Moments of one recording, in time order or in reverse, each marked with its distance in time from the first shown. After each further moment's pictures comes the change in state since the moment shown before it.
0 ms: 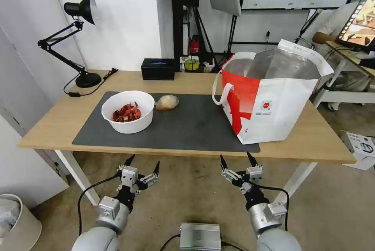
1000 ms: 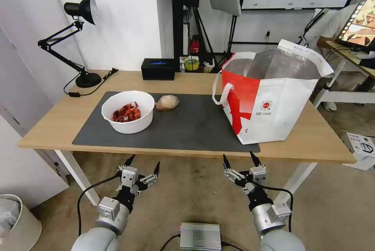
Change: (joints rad) left arm 0.009 0.004 0.001 -0.006 0.002 0.000 0.000; right arm -0.039 0.013 0.027 0.000 -0.009 0.016 -0.003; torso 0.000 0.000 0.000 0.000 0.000
